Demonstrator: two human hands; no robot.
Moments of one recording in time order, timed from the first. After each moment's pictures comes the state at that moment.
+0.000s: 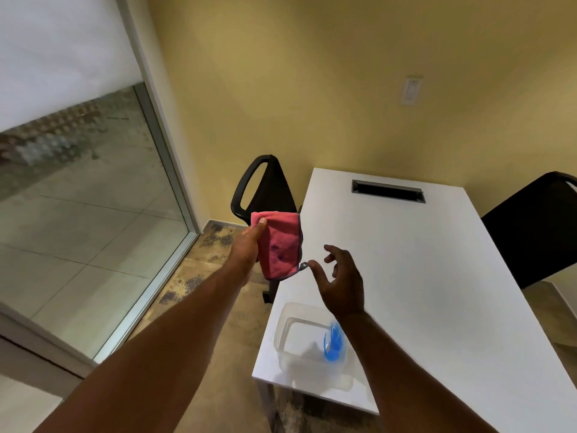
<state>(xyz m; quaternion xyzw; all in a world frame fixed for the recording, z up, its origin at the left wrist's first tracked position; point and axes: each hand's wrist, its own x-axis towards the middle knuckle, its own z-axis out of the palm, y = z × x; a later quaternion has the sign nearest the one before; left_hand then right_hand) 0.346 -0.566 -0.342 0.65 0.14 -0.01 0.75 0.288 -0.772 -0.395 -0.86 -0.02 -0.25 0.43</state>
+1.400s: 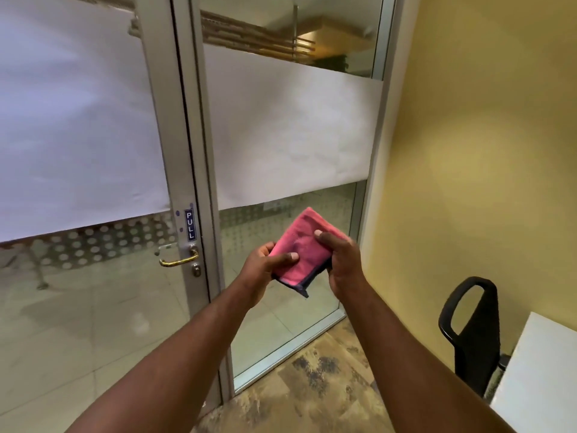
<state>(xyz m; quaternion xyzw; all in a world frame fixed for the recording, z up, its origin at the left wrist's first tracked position) 0.191 -0.176 -0.194 0.64 0.12 0.24 0.72 0.305 -0.310 -0.173 -0.50 -0.23 0.18 0.82</state>
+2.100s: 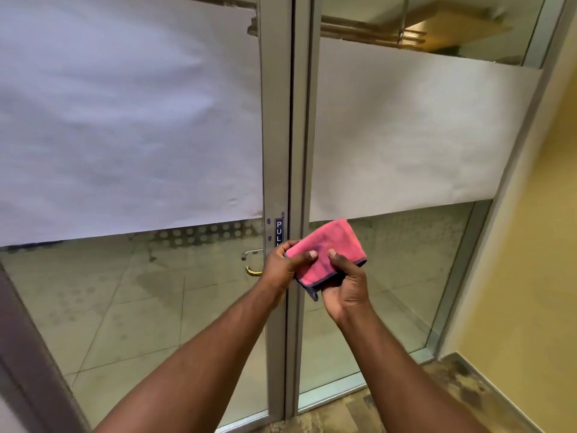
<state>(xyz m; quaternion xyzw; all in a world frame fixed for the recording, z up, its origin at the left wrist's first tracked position) 0.157 0.011 -0.203 0.59 0.26 0.39 0.65 0.256 -0.079 -0.213 -0.26 -0.22 0.39 0.85</state>
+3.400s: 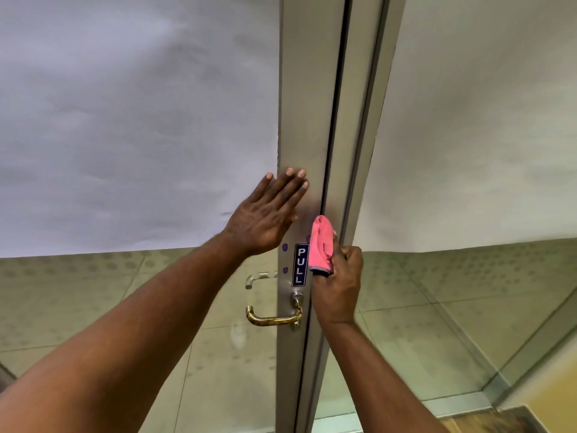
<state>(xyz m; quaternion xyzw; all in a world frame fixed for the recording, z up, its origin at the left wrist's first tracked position) 0.238 0.355 -0.188 0.86 0.22 0.30 -0.34 0.367 0.199 -0.274 -0.66 -0.46 -0.10 0.59</state>
